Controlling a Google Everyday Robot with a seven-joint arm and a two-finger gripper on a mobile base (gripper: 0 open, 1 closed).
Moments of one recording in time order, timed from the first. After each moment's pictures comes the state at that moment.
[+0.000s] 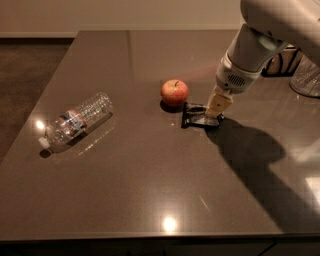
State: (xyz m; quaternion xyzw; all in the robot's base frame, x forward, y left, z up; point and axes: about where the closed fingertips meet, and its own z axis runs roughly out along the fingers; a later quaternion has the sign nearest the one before) arm 0.564 -0.163 0.869 -0.55 0.82 0.04 0.14
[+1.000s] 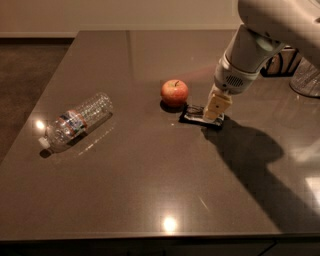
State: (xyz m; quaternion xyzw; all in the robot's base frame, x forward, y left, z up) arm 0.564 -0.160 0.867 -0.55 0.82 0.04 0.14
